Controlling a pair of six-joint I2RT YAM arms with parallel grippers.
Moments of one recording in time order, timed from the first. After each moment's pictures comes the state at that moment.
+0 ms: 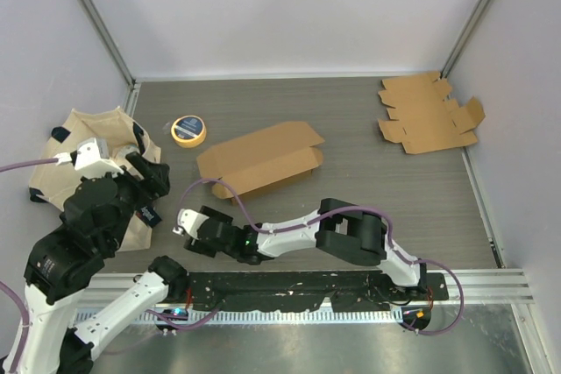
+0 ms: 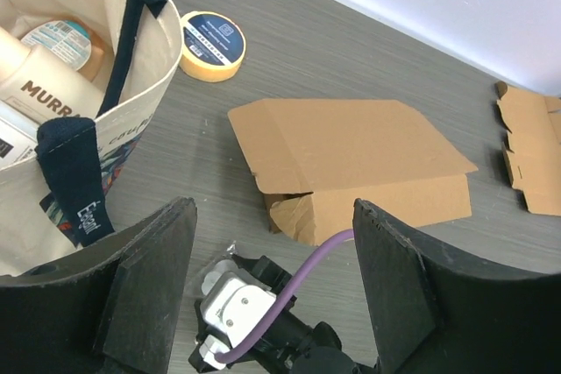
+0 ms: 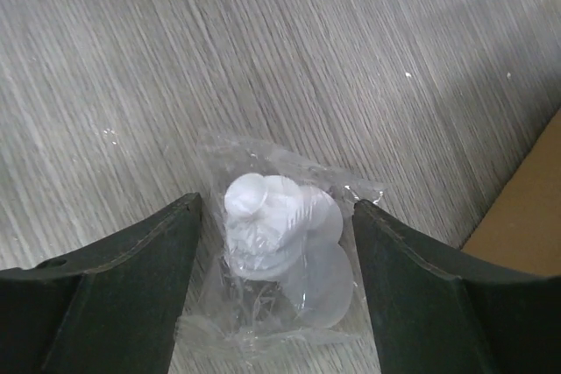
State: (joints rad) left arm -0.59 0.58 1.28 -1.06 -0.59 -0.62; right arm 1.40 2.18 1.39 0.25 0.35 -0.11
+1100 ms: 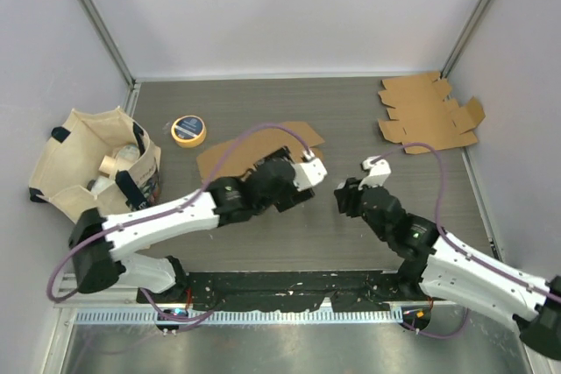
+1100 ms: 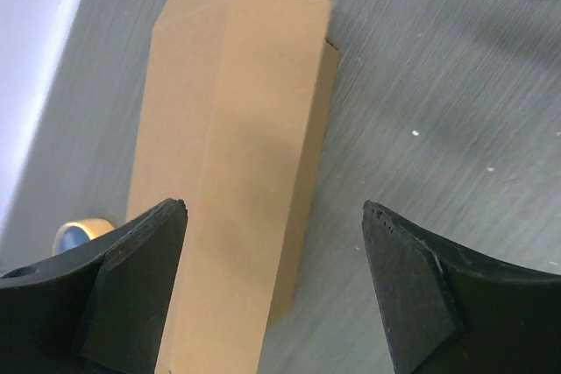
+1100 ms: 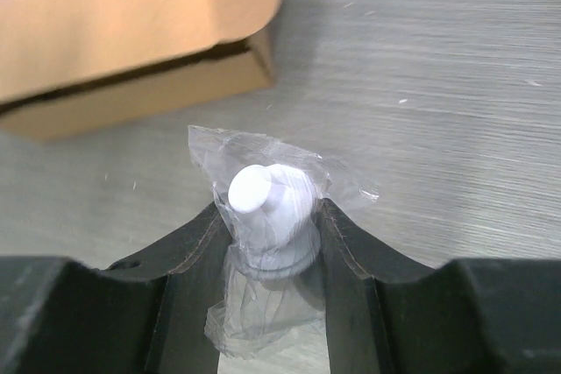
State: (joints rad) left arm -1.04 1.27 1.08 -0.43 -0.36 0.25; right arm 0.96 0.75 0.45 -0.18 0.49 0.46
